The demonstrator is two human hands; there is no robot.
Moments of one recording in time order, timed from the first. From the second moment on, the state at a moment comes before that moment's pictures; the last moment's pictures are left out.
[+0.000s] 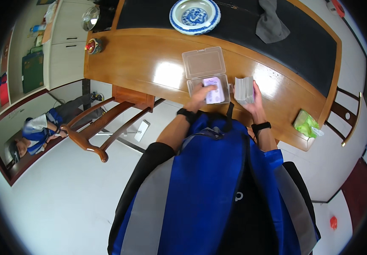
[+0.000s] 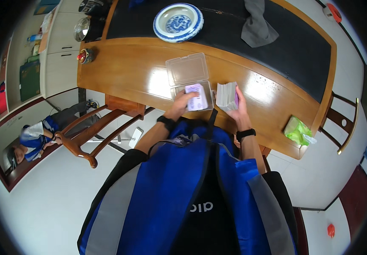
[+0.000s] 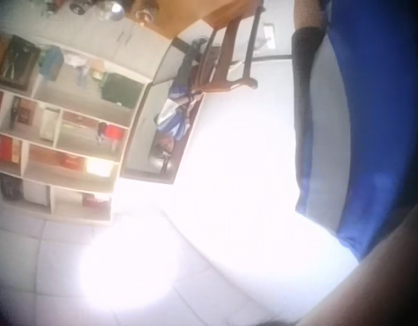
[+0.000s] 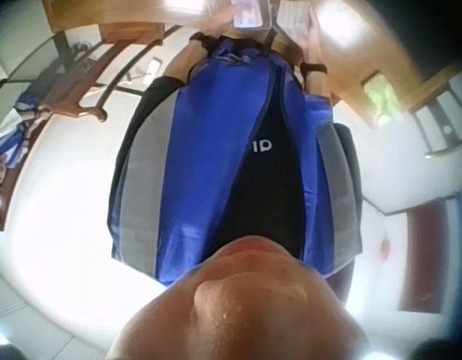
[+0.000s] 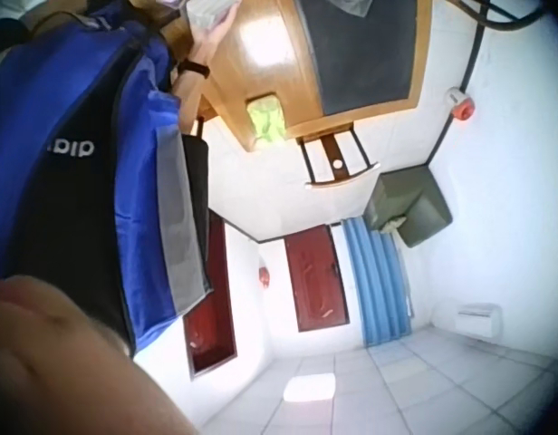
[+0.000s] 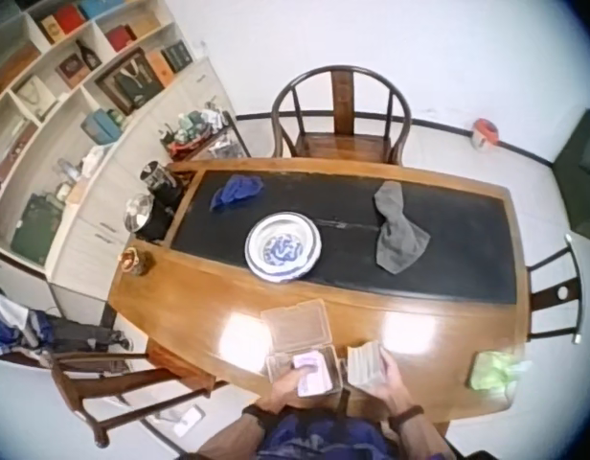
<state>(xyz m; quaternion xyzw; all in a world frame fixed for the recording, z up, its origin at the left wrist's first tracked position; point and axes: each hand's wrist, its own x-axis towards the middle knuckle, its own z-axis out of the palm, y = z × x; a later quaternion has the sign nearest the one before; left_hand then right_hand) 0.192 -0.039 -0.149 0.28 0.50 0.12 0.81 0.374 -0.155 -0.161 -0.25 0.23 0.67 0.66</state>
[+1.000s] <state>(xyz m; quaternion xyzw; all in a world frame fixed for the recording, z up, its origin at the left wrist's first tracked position) 0.130 -0.015 0.073 0.43 0.29 -0.08 0.85 0.298 -0.181 0.030 -0.03 0.07 0.64 0.77</state>
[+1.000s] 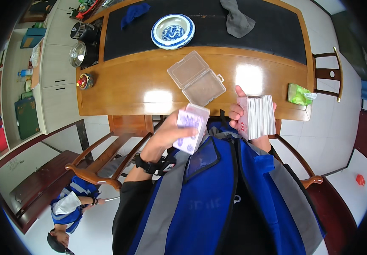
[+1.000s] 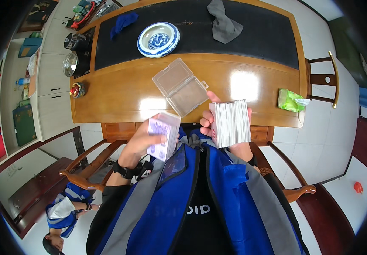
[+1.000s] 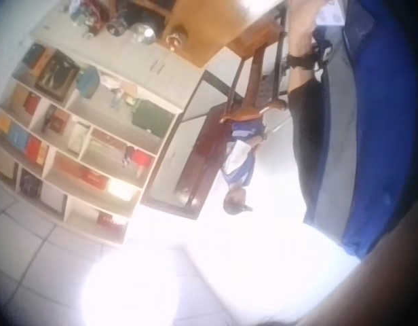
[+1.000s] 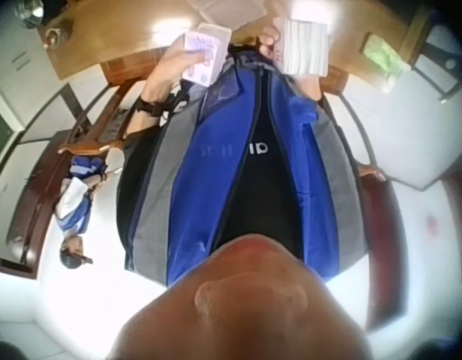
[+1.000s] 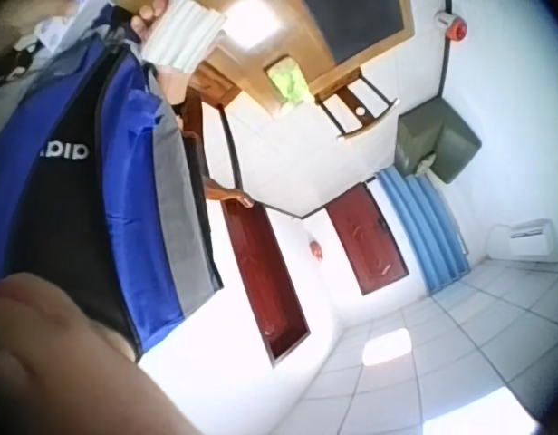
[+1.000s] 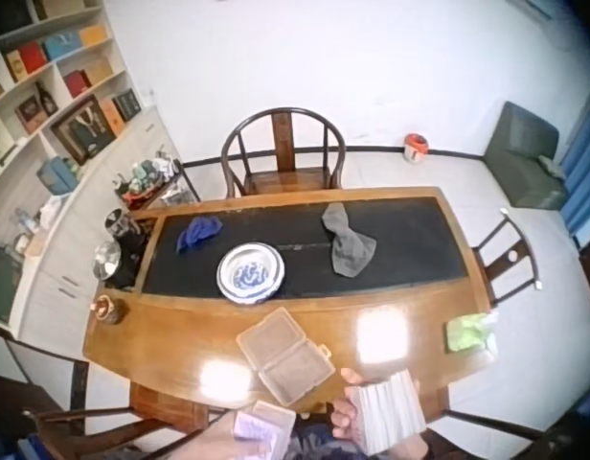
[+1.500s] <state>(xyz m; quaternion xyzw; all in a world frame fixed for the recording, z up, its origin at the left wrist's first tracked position) 0.170 -0.039 0.104 0.53 0.34 0.00 0.78 0.271 -0.186 0.011 0.06 0.04 0.63 0.77</state>
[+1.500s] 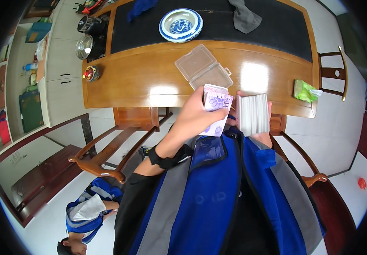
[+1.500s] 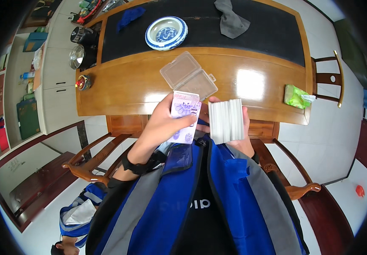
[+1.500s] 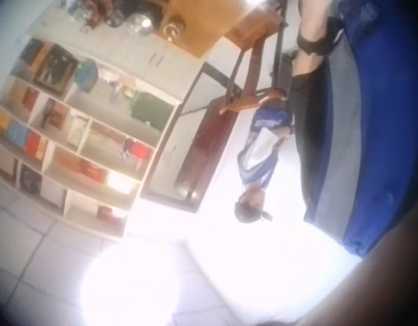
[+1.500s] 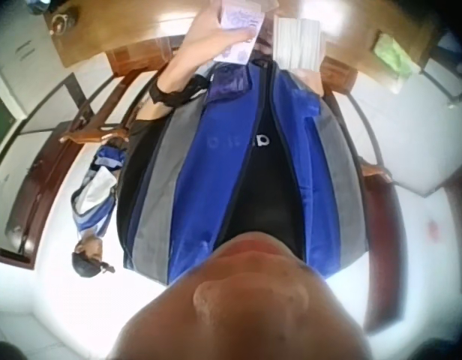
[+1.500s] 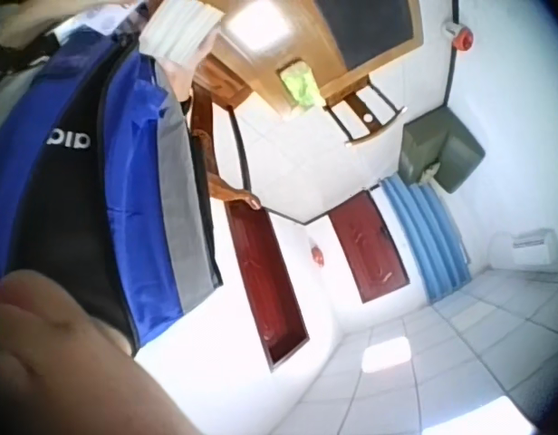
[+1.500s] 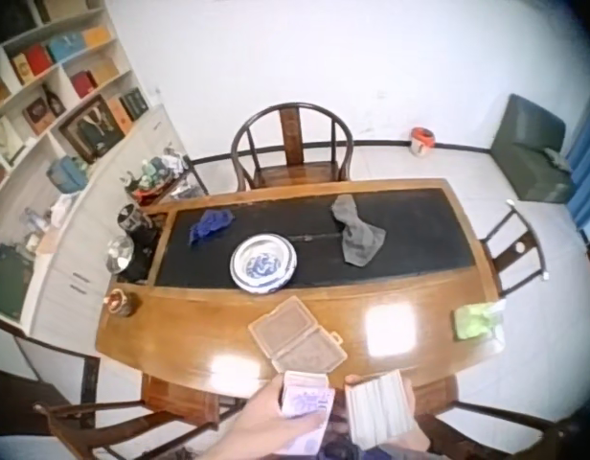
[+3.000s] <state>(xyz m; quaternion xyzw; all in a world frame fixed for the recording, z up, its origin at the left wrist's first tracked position) 0.205 -0.040 0.091 0.84 0.20 0.15 0.48 0.286 -0.164 0.013 -0.18 0.03 0.61 0.77</state>
